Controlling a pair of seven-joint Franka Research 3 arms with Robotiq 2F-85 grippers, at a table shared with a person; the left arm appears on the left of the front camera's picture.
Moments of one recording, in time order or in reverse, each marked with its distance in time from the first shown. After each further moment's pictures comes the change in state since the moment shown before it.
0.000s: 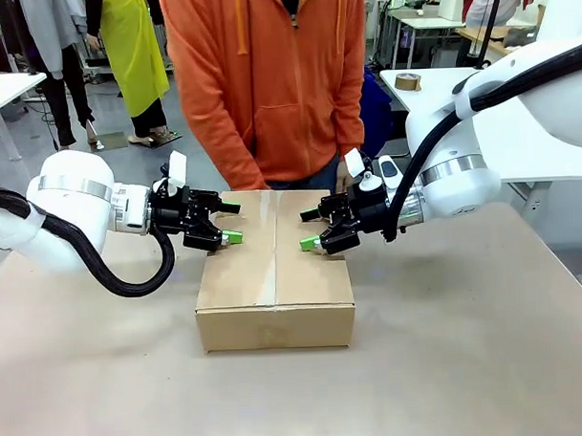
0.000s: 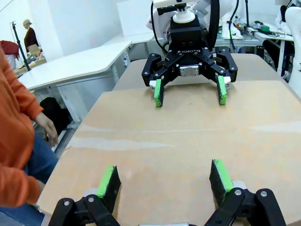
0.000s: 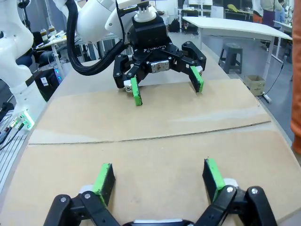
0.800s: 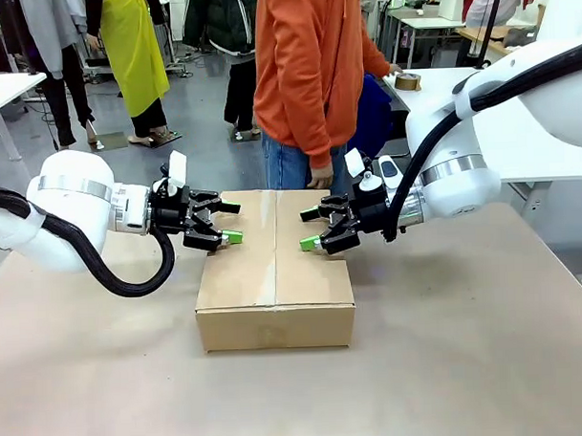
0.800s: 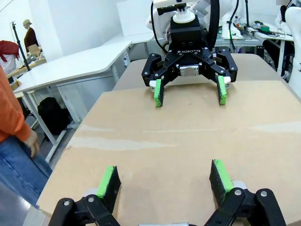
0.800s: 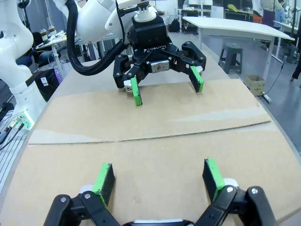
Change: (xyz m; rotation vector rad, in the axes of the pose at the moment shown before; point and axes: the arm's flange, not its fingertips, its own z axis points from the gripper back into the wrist) left arm 0.000 0.000 0.000 0.000 0.000 0.000; right arm 0.000 0.000 0.000 0.000 0.000 0.000
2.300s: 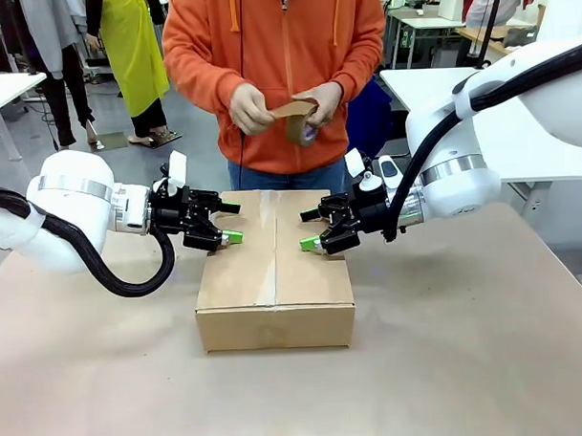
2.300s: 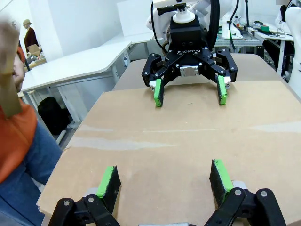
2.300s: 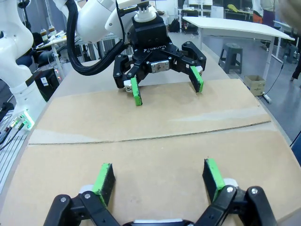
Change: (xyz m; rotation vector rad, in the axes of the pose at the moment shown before) left arm 0.000 0.000 0.000 0.000 0.000 0.000; right arm 0.000 0.000 0.000 0.000 0.000 0.000
